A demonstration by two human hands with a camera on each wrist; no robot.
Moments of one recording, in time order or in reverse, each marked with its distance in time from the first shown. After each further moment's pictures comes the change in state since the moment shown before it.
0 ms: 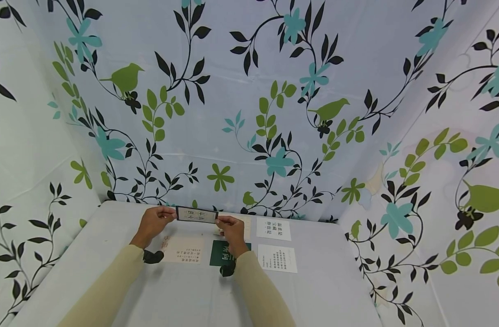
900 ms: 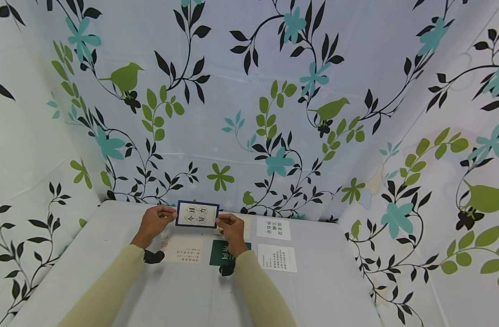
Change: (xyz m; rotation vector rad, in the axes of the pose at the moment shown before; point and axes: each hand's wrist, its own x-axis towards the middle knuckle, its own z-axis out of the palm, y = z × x) left_hand 0.002 -0.002 0.003 -0.008 0.011 -0.019; right_hand 0.002 -0.002 0.004 0.004 0.032 -0.018
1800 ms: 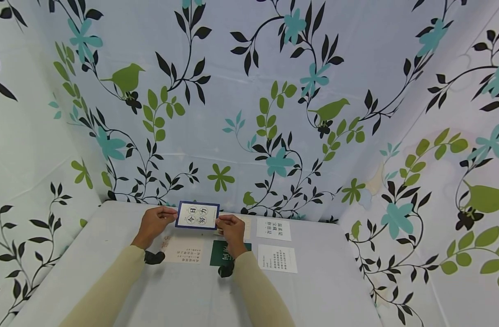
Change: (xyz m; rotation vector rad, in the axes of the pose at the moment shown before) left_hand -0.003 0.002 0.001 0.001 0.013 -0.052; right_hand -0.002 0.004 0.005 0.030 0.060 -0.019
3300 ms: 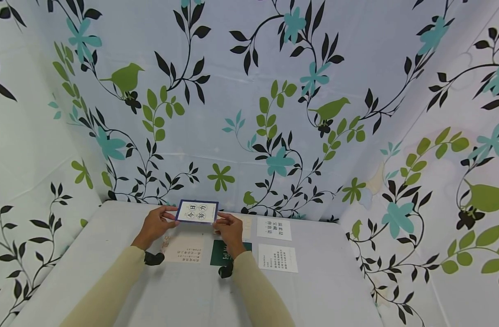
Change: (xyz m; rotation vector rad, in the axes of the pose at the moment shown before) left_hand 0.003 -0.004 -0.001 0.057 -0.092 -0.012; right_hand 0.001 -0.001 0.003 -0.036 -0.076 -0.023
